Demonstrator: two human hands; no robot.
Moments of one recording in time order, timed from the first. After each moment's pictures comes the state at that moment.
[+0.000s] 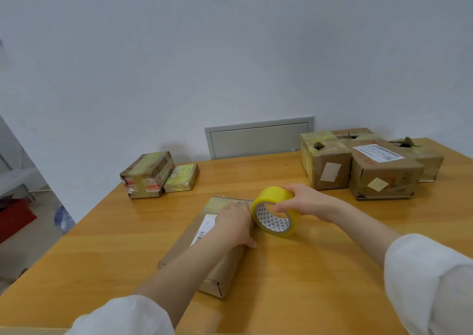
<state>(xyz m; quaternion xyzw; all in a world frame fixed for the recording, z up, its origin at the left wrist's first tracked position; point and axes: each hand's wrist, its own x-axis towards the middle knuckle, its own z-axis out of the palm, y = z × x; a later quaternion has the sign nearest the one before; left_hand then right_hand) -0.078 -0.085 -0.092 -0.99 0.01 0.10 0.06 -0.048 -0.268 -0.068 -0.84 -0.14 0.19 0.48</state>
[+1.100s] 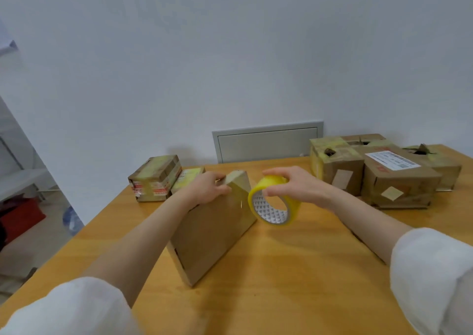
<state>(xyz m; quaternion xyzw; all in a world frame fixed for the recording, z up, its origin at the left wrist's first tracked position) -0.070 -0.017 0.003 -0.98 0.00 0.02 -0.19 -0.039 -0.240 -0.022 -0.88 -0.24 0.05 0.42</state>
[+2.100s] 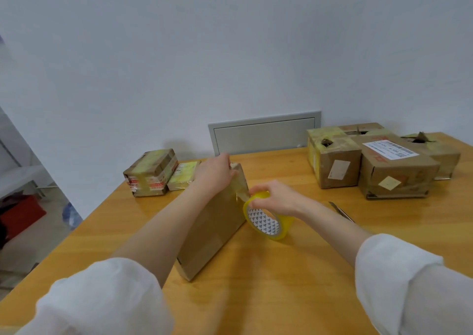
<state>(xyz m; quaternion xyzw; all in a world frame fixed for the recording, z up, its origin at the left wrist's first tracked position) -0.036 -0.046 -0.010 -0.99 -0.05 -0.10 -0.04 -0.029 -0.209 -0.075 -0.89 -0.22 0.11 0.38</state>
